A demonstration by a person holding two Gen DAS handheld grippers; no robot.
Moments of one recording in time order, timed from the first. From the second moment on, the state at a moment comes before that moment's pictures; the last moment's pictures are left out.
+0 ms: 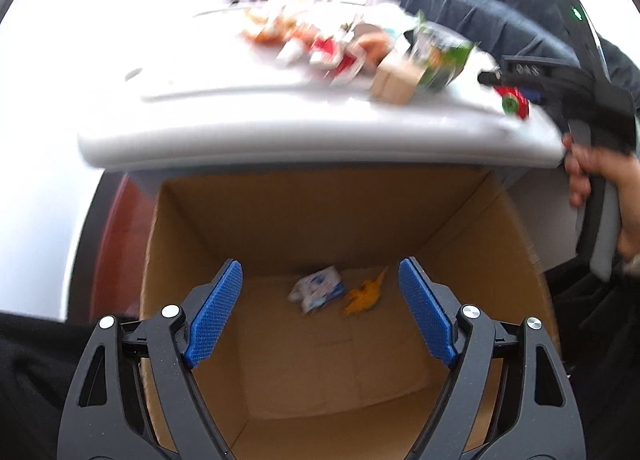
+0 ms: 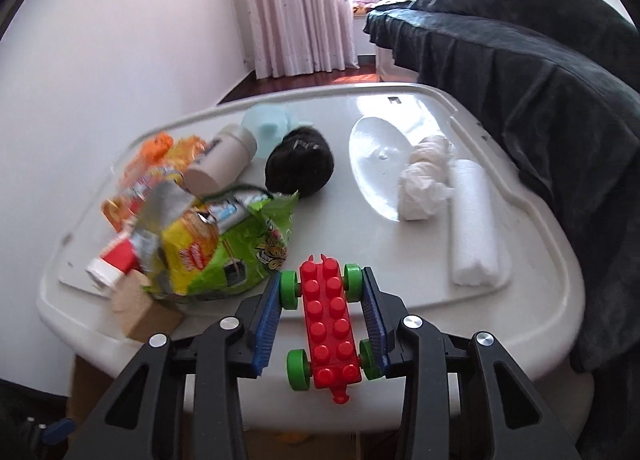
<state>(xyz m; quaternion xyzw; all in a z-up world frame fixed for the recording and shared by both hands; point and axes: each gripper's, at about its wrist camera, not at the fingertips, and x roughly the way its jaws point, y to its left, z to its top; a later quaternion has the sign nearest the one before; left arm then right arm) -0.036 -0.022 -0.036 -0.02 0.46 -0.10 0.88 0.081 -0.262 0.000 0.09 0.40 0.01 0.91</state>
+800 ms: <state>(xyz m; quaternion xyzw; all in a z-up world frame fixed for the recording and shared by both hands) 0.101 -0.084 -0.030 -0.03 0.40 -0.22 0.89 0.027 -0.302 0.029 0.16 0.35 0.01 0.92</state>
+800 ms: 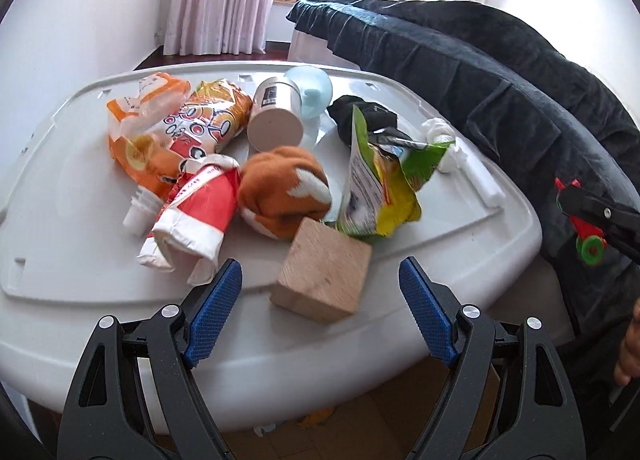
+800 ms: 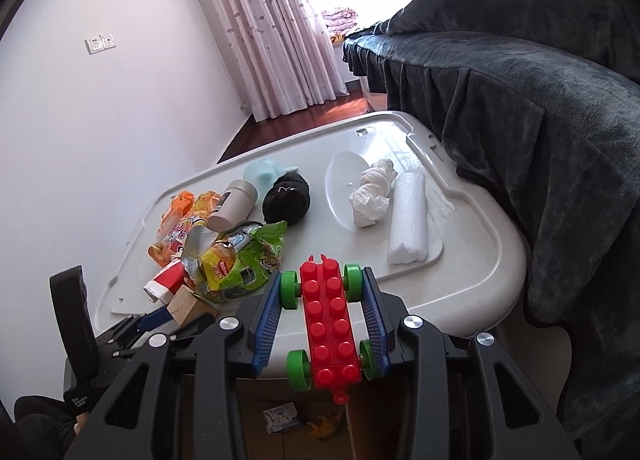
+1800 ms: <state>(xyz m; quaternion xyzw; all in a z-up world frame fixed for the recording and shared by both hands) 0.034 -0.077 0.007 0.04 0.36 -0.18 0.91 0.020 -0.270 0.025 0.12 0.36 0.04 0.92</state>
